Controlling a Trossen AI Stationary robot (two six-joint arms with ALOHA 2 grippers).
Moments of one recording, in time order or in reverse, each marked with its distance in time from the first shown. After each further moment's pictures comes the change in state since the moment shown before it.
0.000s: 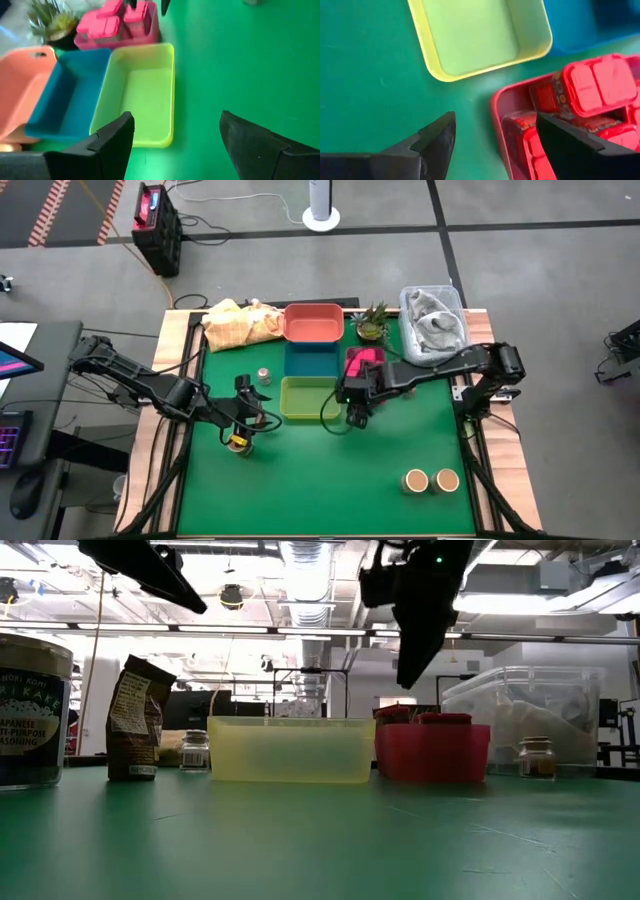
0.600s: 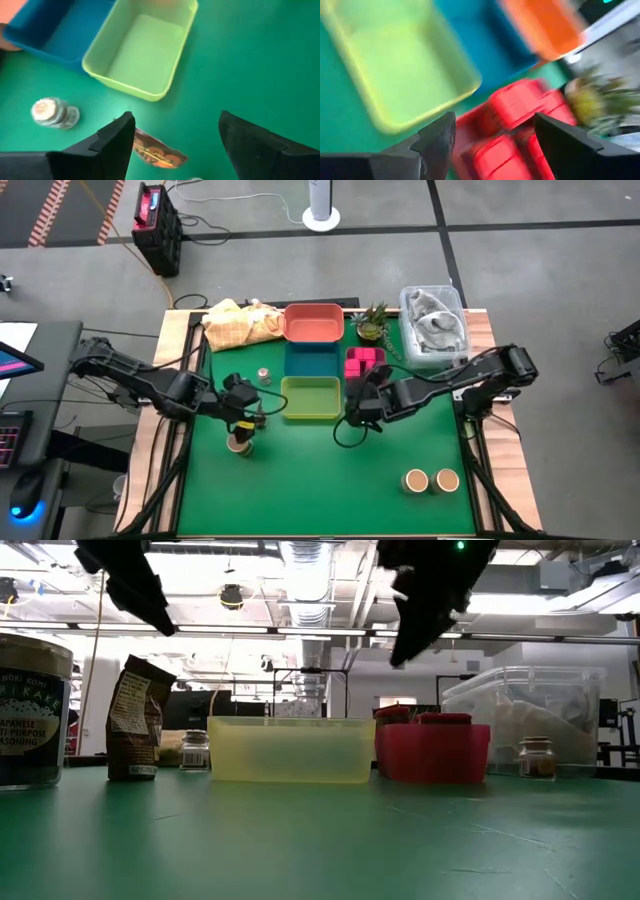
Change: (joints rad) left arm 0.059 0.036 0.105 -0.285 0.113 -0.416; right arm 0.140 -0.077 -0.105 0.099 0.482 0.176
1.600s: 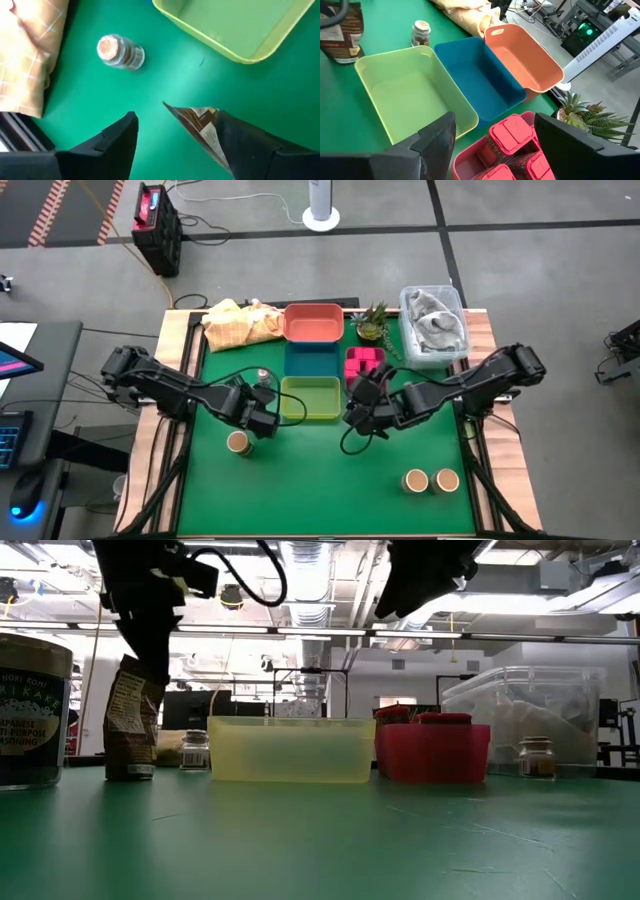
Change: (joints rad) left arm 0.039 0.441 0.234 -0.431 -0.107 -0.297; right arm 0.085 -0.063 0.001 0.118 0.213 0.018
